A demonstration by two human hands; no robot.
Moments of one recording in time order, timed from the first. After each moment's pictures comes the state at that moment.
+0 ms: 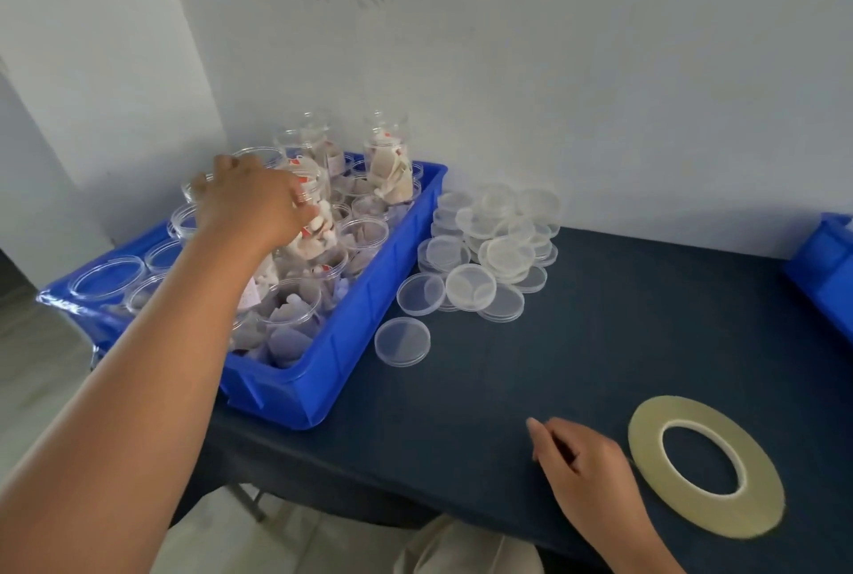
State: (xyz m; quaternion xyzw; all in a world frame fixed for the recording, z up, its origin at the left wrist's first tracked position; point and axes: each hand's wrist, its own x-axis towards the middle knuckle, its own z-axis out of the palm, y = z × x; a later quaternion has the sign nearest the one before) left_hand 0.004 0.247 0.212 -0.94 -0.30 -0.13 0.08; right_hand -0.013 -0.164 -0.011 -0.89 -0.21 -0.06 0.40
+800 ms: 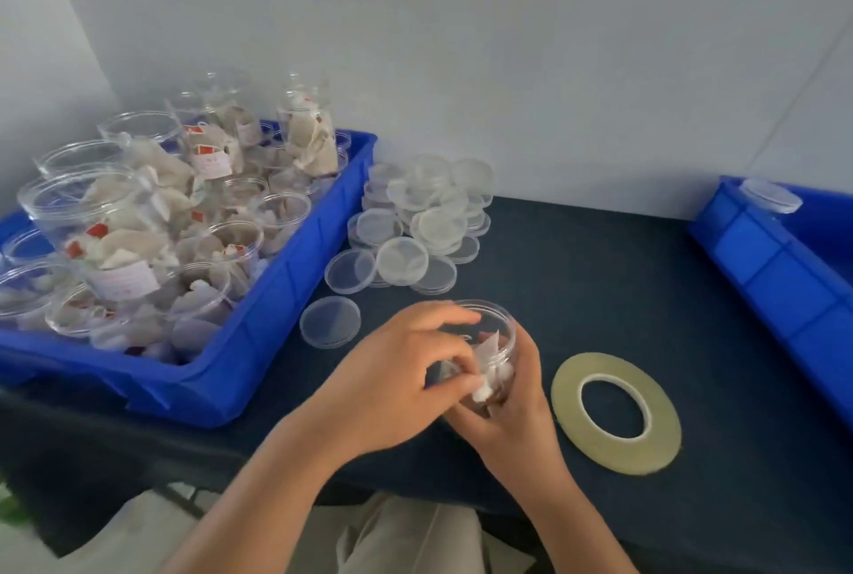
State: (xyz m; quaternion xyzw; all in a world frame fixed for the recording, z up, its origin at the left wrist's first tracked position) left_hand -0.047 0.031 0.097 -0.93 0.18 -0.09 -0.31; right_hand -0.023 -0.152 0.018 -0.75 -0.19 -0.02 0.63
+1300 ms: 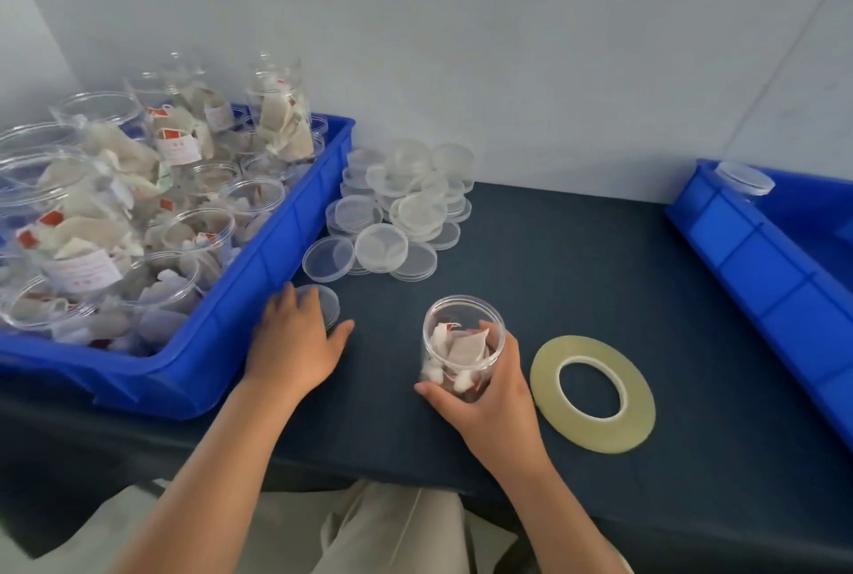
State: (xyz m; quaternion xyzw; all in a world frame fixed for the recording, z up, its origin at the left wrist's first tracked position) left_hand 0.000 0.103 0.019 -0.97 -0.19 -0.04 -0.11; right_hand -0.016 -0.161 0.004 -0.83 -0.11 -0.04 0.54
